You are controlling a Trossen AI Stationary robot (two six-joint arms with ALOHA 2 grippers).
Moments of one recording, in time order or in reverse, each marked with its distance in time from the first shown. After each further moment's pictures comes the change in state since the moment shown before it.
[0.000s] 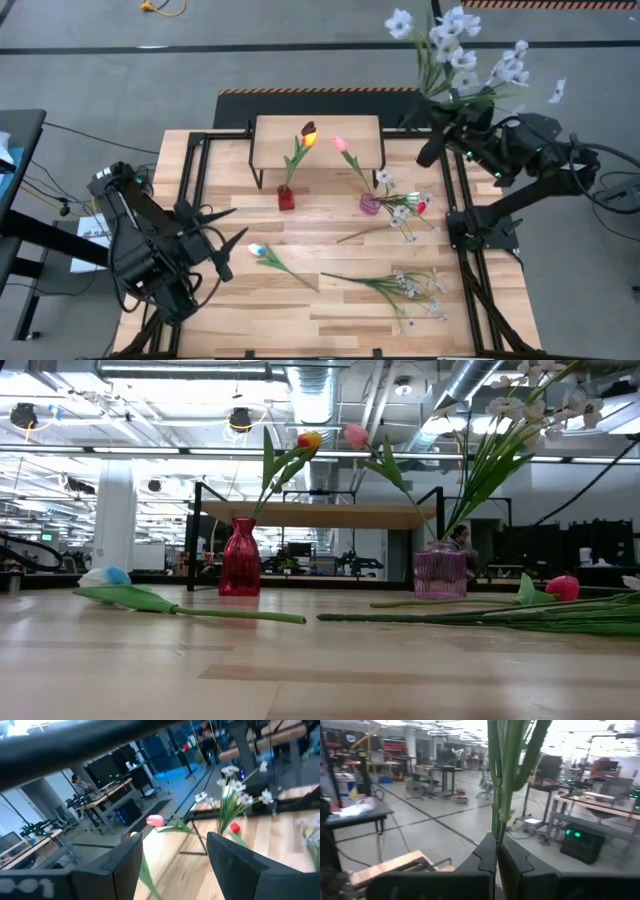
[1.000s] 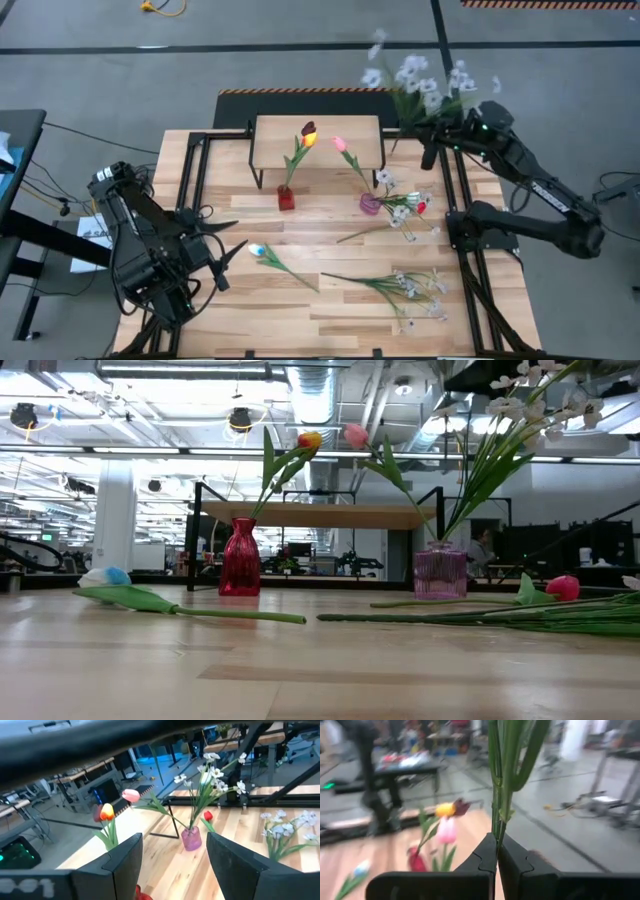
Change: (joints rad) left arm -0.054 -0.003 -0.083 0.036 0.105 -0.211; right arm -0.959 -0.307 -0.685 0.197 -1.344 0.025
